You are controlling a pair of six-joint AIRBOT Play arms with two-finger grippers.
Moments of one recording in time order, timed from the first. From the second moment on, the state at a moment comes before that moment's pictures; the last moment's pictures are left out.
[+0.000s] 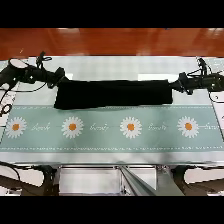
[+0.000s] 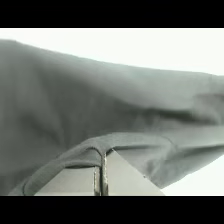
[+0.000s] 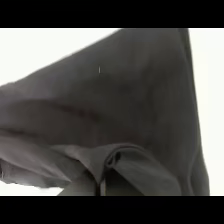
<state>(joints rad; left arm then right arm) 0.14 -1.70 1.37 0.77 -1.07 -1.36 -0.36 -1.63 1.25 -0.72 1.15 1.23</state>
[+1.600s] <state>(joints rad) 0.11 -1.06 0.75 0.97 -0.89 -1.46 -0.54 -1.77 1.19 -0.65 1.19 1.18</state>
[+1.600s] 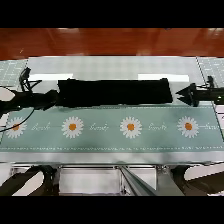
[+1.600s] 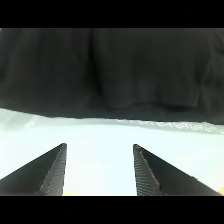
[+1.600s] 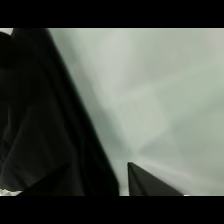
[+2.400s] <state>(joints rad) 0.06 -1.05 0.74 0.84 -0.89 -1.38 -0.32 -1.70 1.43 -0.77 1.29 1.22</state>
